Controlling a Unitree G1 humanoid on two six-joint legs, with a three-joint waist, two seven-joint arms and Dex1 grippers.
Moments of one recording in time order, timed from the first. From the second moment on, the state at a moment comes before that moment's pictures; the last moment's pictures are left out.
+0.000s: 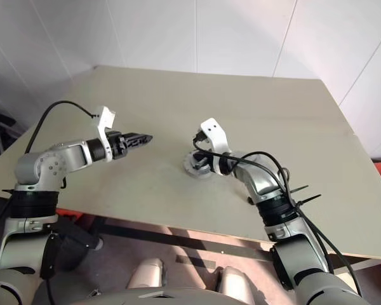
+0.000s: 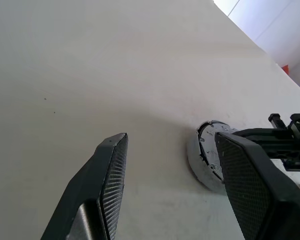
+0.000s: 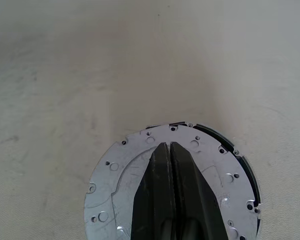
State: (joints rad) left arm -0.56 0.48 0.16 0.03 -0.65 1.05 -0.60; right arm -0.57 -0.31 0.24 0.09 0.23 0.78 0.56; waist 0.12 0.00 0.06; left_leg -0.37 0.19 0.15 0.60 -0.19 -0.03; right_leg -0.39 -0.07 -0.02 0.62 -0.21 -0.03
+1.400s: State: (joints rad) left arm -0.51 0.44 0.08 0.04 -0.72 1.18 -0.67; right arm -0.37 -0.34 0.10 0.17 0.23 0.23 0.83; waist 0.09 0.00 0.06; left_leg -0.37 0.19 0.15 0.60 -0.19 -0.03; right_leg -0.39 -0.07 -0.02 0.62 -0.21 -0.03
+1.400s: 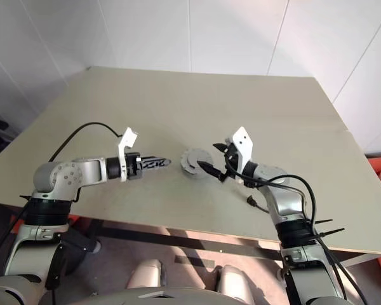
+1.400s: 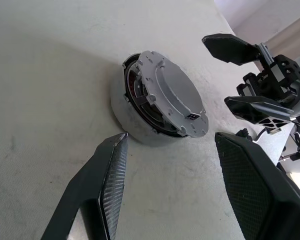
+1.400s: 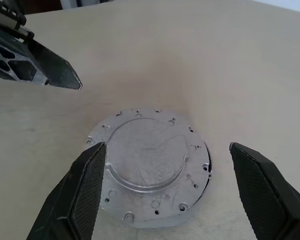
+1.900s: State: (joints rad) left arm -0.51 0.44 0.09 0.04 -0.71 1.17 -0.65; right arm -0.43 -0.28 0.13 0.27 0.19 0.20 0.83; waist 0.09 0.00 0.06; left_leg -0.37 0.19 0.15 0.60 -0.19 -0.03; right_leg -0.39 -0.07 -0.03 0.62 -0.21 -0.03
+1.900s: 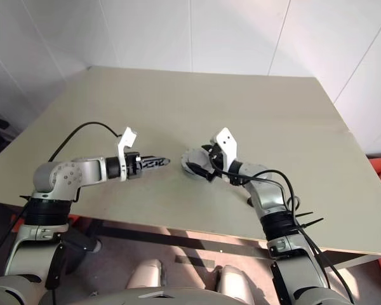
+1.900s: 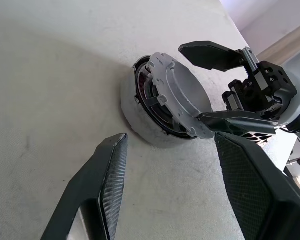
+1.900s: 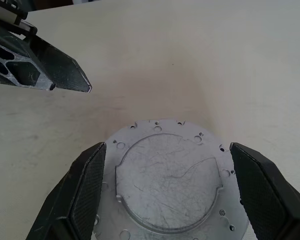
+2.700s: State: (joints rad) left arm -0.51 0.45 0.11 0.04 -0.70 1.17 -0.64; right arm -0.43 -0.26 0.13 0.34 0.18 0.16 0.82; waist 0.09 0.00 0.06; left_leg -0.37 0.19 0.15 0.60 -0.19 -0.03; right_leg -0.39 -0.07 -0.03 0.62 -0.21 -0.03
